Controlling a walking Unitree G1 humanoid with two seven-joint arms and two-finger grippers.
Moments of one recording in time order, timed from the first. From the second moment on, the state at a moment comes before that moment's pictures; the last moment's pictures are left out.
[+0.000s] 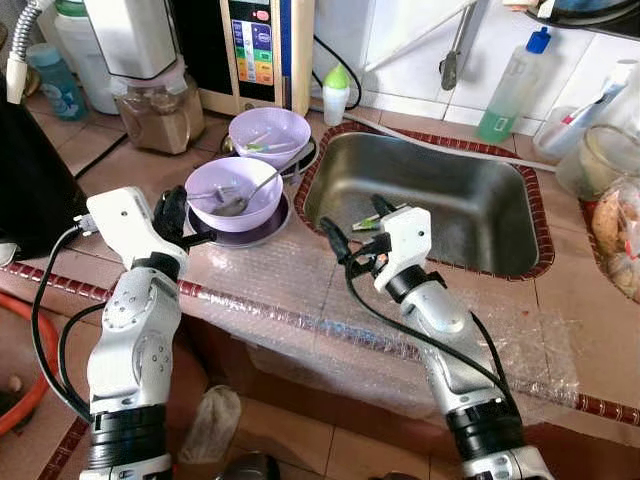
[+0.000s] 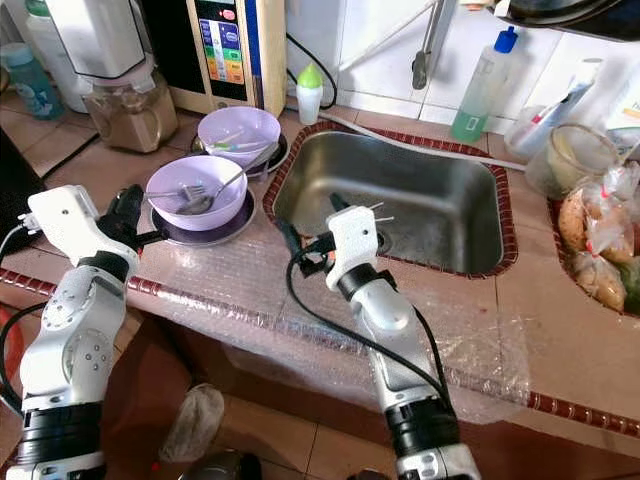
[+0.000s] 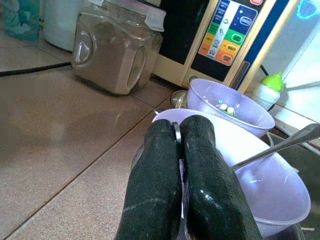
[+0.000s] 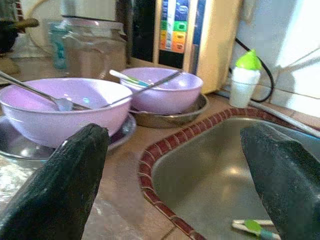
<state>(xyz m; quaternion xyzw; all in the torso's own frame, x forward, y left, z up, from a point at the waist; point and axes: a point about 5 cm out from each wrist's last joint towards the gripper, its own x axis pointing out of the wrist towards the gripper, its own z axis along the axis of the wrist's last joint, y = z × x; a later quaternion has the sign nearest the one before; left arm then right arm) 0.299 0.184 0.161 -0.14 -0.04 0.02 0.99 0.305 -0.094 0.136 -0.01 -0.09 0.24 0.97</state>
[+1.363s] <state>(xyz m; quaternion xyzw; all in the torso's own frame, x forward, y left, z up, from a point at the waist) 0.315 0.111 0.222 -0.19 -0.19 -0.20 0.94 0.315 -0.099 0.126 -0.03 -0.10 0.22 0.97</state>
